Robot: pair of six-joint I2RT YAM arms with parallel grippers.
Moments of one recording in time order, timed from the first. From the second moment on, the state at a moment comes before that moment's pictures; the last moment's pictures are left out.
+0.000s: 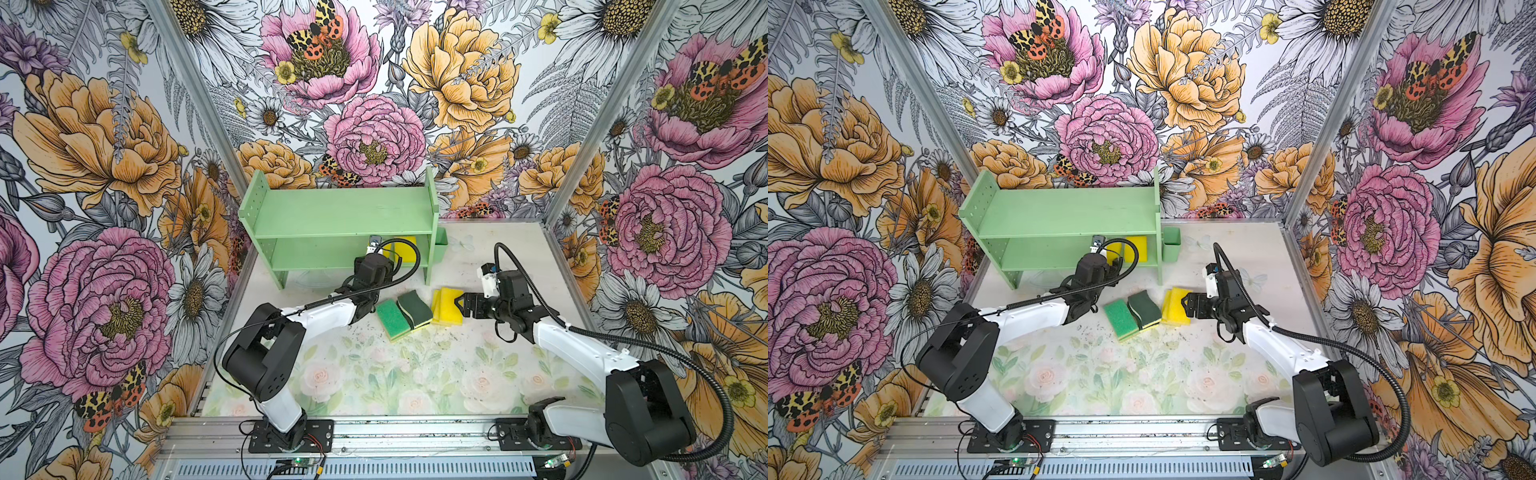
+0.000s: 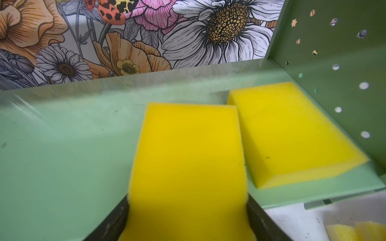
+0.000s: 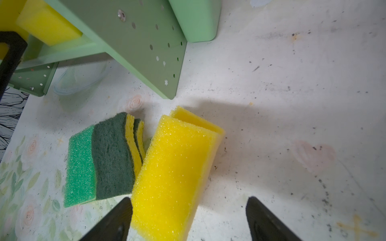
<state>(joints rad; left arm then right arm) -0.60 1.67 0.96 0.27 -0.48 -0.17 0.27 1.28 0.67 -0.19 -0.28 0.30</state>
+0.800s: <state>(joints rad) -0.60 1.71 0.92 0.40 -0.52 -0.18 0.28 1.29 0.69 -0.19 -0.28 0.30</state>
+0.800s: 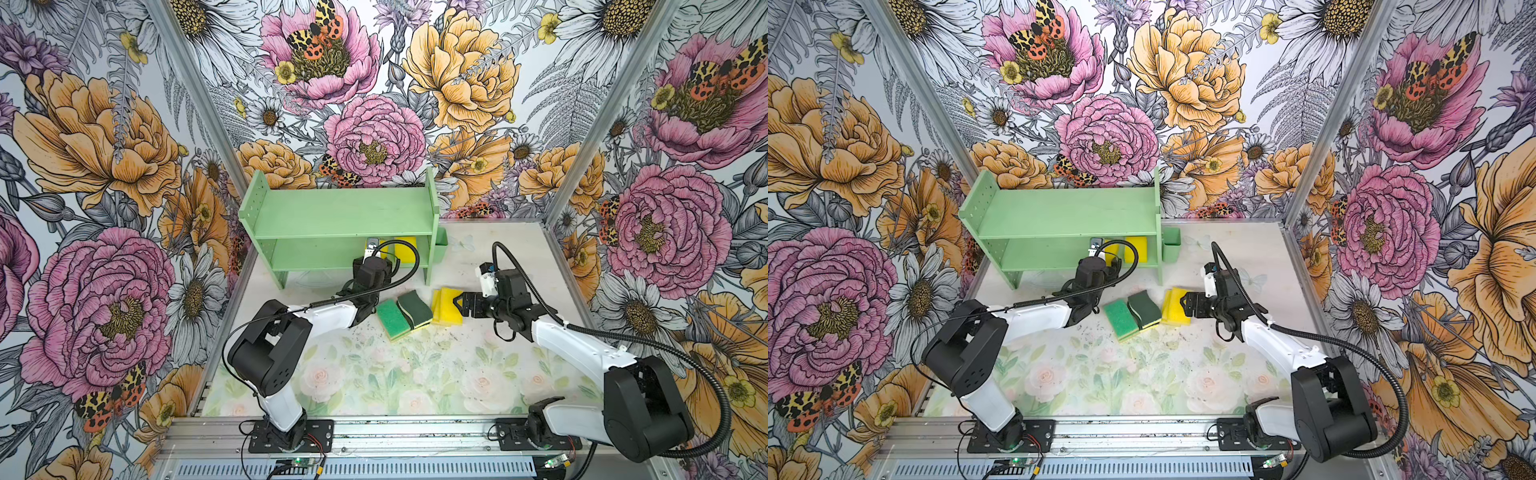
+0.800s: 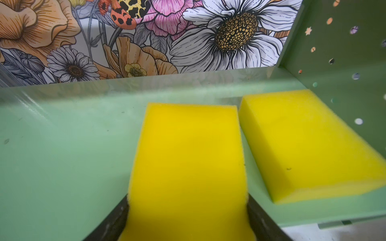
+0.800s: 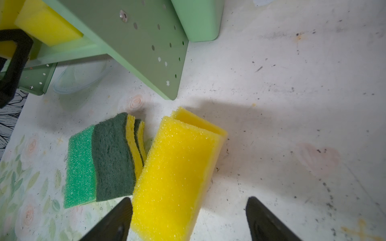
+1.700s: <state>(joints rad) -0.60 1.74 0.92 0.44 -0.54 -0.17 0.29 1.31 0.69 -0.19 -0.27 0.30</state>
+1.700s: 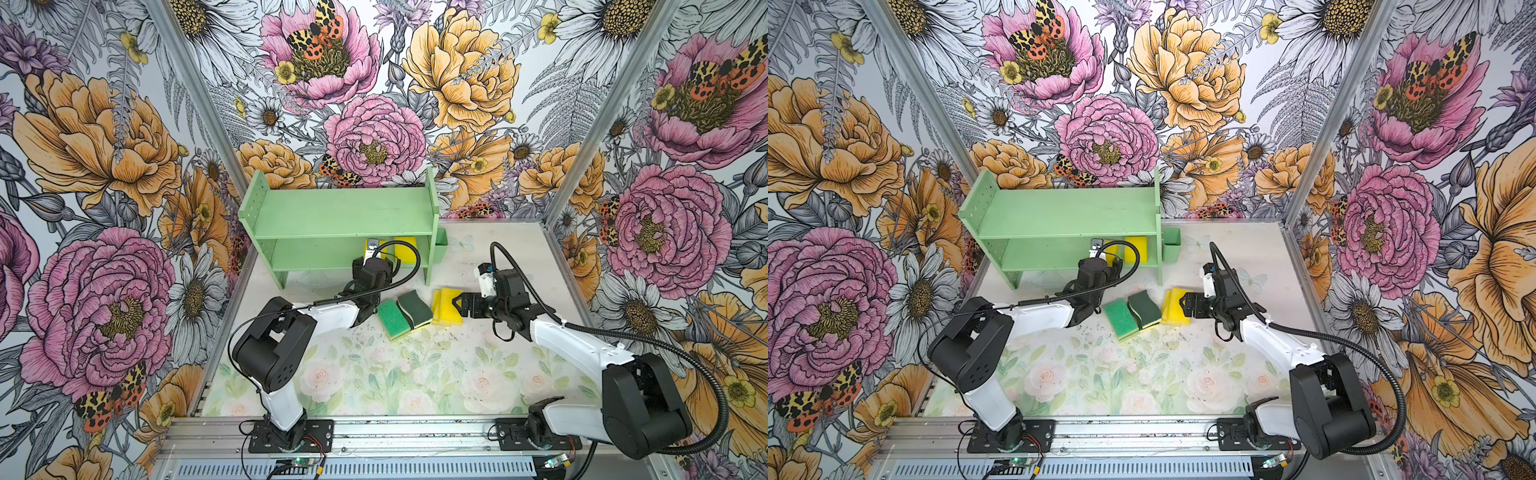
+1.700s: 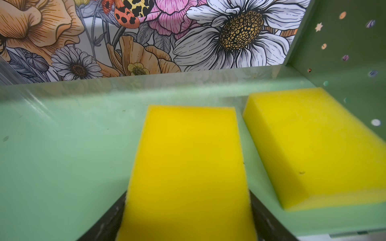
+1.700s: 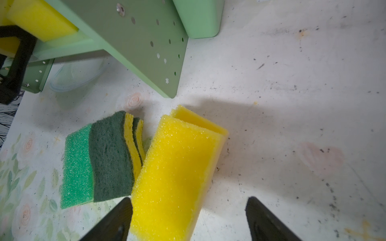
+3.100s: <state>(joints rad) -0.60 1.75 0.91 0.50 -0.50 -0.15 0.29 1.32 0.69 -0.19 -0.26 0.30</state>
